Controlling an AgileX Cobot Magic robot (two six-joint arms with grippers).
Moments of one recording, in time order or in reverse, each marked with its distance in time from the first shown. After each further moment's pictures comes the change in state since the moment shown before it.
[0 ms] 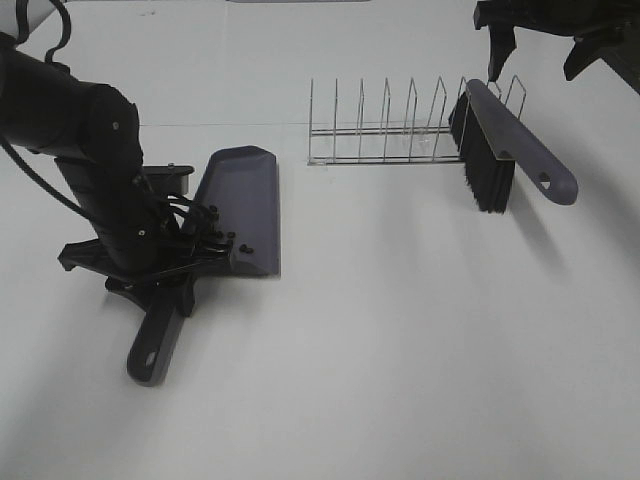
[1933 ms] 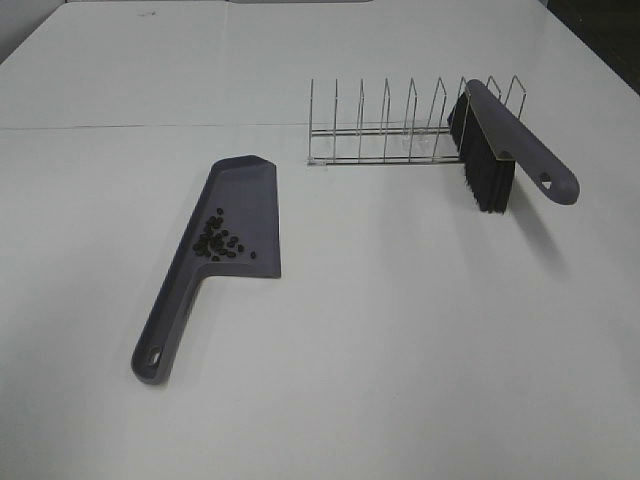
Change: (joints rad) left arm 0.000 -1.435 0.363 0.321 0.476 -0.097; right arm 0.000 -1.385 1.265 0.083 0.010 -0.056
